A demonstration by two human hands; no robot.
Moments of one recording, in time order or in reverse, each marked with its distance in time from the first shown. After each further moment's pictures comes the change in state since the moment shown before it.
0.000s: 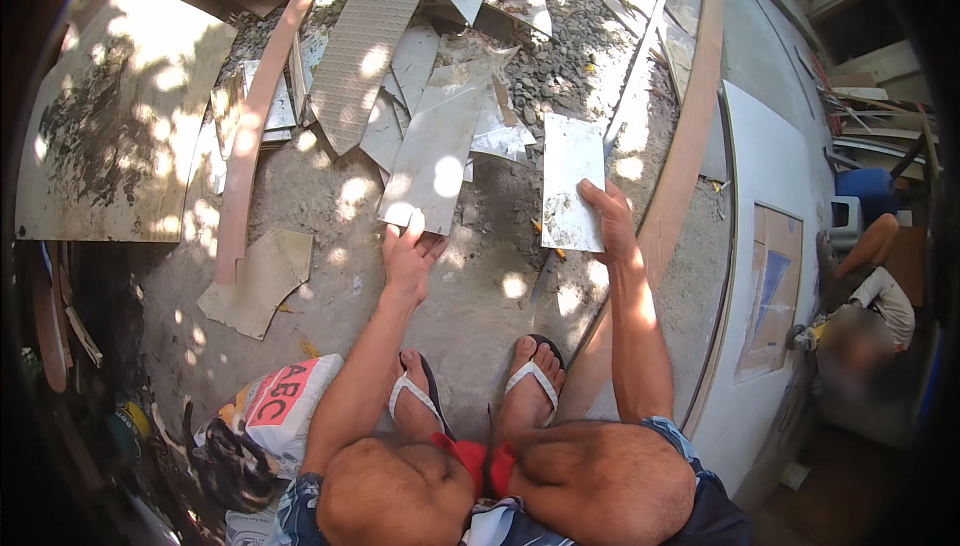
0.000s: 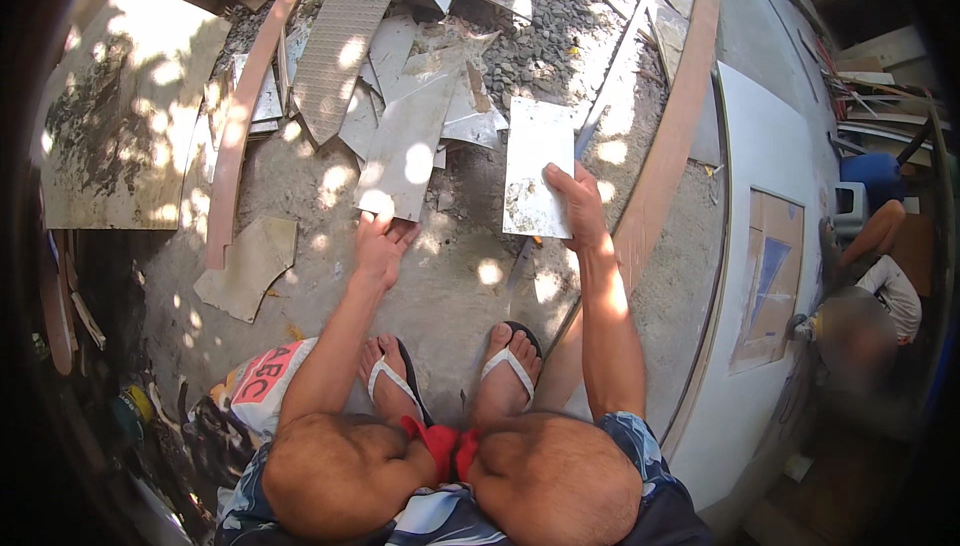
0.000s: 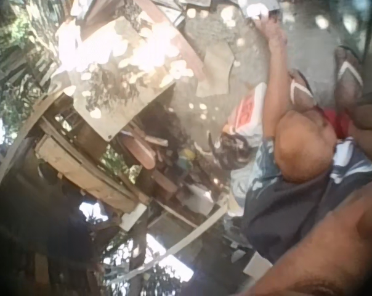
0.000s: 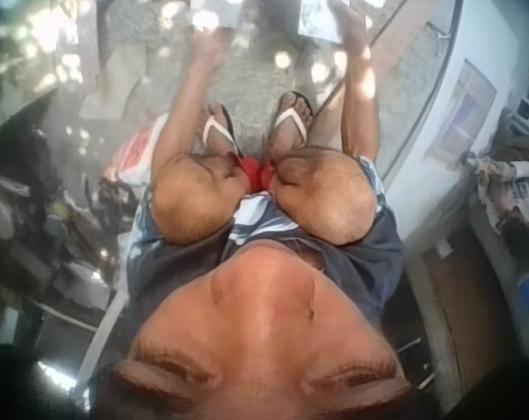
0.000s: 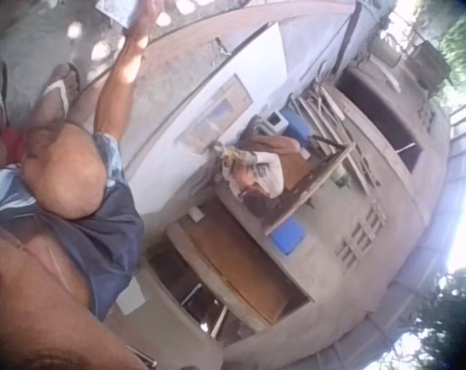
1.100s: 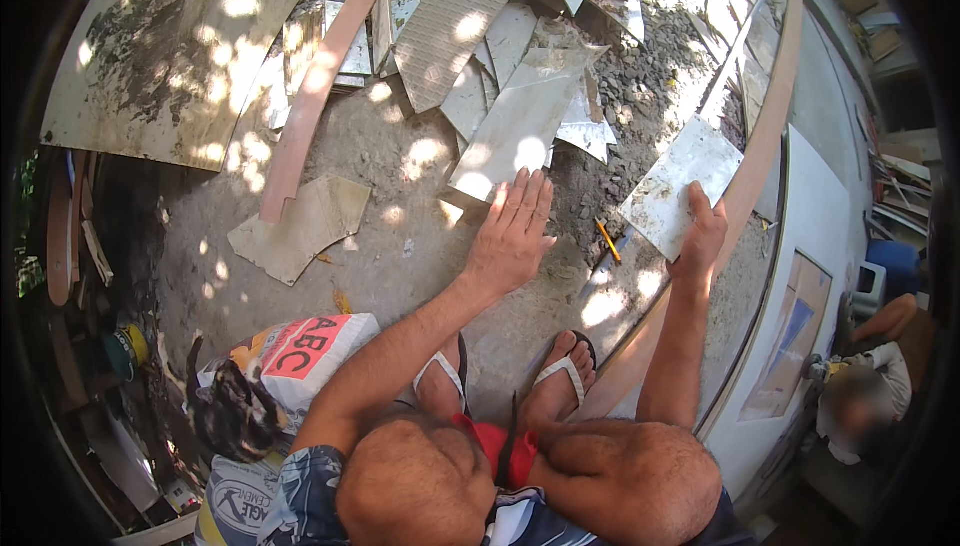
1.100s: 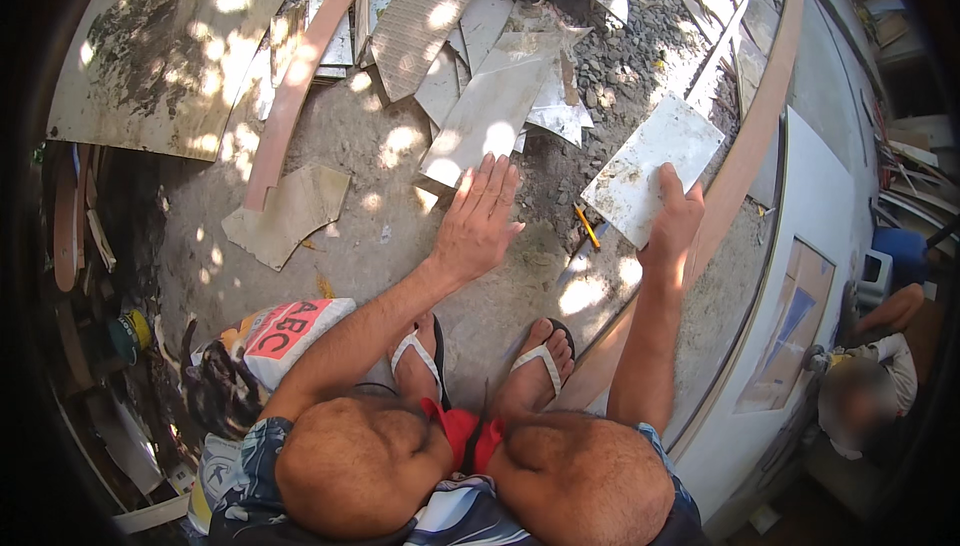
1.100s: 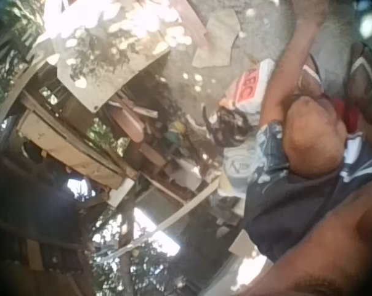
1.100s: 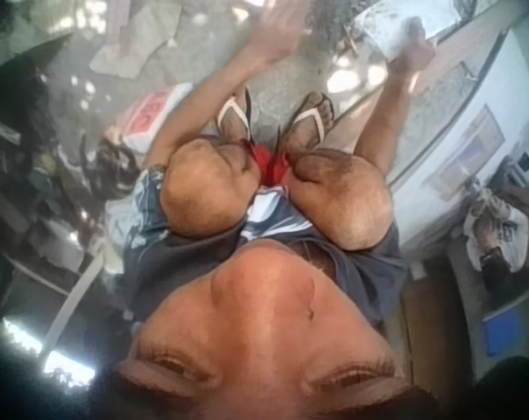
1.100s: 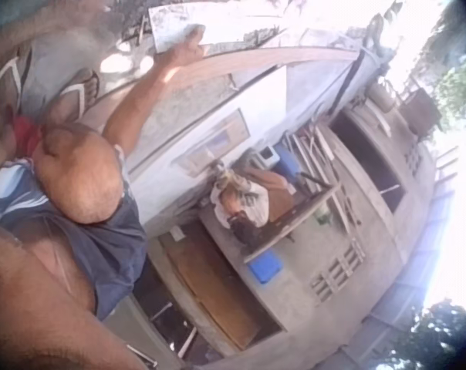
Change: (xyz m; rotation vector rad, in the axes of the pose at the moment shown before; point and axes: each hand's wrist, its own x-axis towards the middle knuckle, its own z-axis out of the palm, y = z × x) left_hand -0.027 0.013 0.036 1.719 -0.291 1.144; right_hand -0.013 -0.039 0.047 -0.214 0.395 -0.317
